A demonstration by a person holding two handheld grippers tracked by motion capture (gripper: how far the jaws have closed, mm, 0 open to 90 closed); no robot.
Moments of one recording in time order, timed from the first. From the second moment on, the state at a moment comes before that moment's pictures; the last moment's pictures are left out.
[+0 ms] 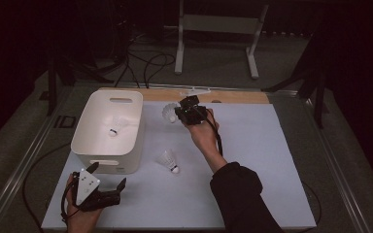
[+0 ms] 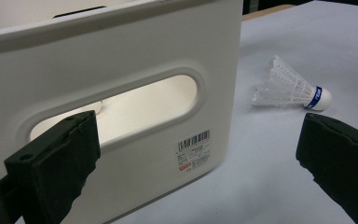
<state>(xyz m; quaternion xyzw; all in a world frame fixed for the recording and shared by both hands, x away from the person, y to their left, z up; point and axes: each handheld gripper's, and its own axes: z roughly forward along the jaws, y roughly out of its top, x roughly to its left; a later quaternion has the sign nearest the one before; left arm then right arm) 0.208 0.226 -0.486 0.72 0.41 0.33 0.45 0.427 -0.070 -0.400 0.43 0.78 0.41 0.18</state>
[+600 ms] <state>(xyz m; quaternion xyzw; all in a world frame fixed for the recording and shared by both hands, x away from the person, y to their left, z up) 0.208 0.226 -0.486 0.72 0.41 0.33 0.45 0.422 -0.064 -0.389 0.41 0.79 0.43 0.18</state>
